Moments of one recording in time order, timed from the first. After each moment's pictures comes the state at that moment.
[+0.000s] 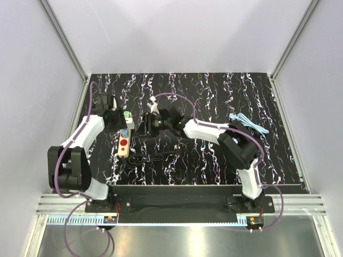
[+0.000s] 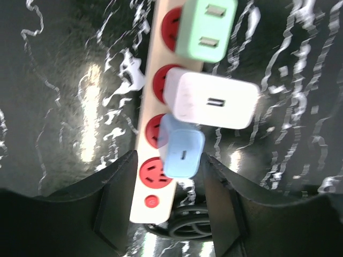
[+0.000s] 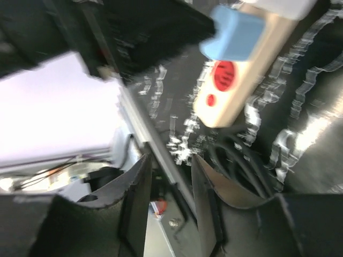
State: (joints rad) left arm -0.05 1.47 1.05 -0.60 0.03 -0.31; right arm 0.86 2.03 1.43 0.14 -0.52 0.92
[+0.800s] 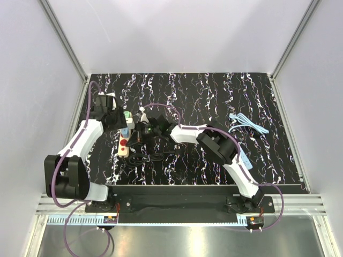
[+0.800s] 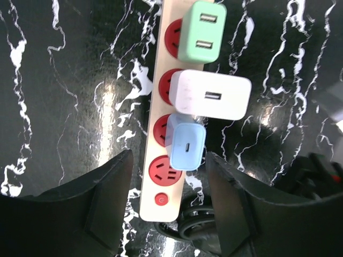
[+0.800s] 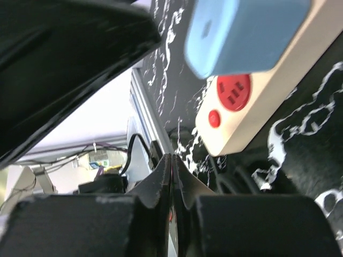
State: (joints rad) left arm -0.07 1.39 1.01 -0.57 -0.03 -0.26; right arm 0.91 2.31 1.57 0.32 -0.64 1.06
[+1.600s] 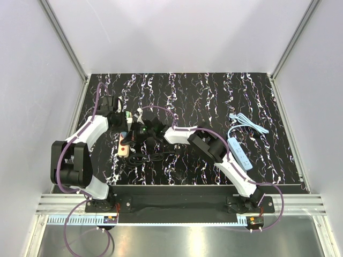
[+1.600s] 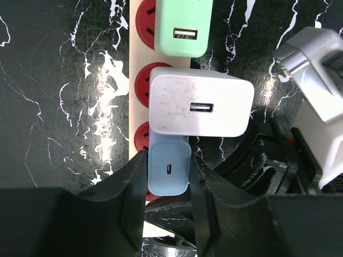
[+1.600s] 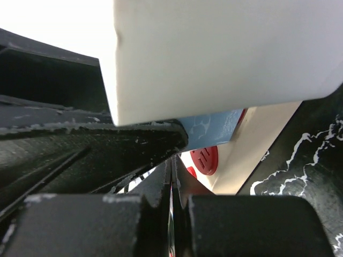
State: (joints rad) left arm -0.09 1.53 1.02 -0.54 0.03 -0.23; right arm 0.93 2.48 1.74 0.37 -0.56 1.17
